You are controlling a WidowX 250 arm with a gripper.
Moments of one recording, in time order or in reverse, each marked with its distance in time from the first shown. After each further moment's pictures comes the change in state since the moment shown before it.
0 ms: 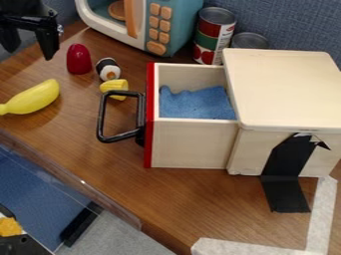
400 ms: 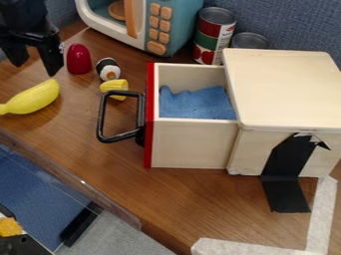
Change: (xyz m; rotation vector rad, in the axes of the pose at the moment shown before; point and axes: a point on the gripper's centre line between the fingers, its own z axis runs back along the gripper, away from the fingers) arm -0.015 -0.011 -0.013 -0.059 0.005 -0.144
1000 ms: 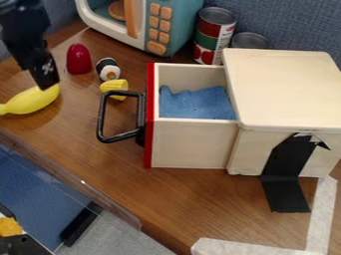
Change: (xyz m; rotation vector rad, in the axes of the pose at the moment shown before) arm -0.018 -0.023 0.003 -0.043 -0.027 -0.522
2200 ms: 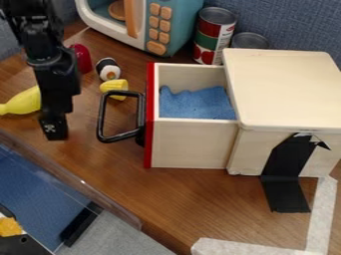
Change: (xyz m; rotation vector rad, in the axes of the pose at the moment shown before) arm -0.008 -0.038 -0.058 -0.102 0.130 -0.523
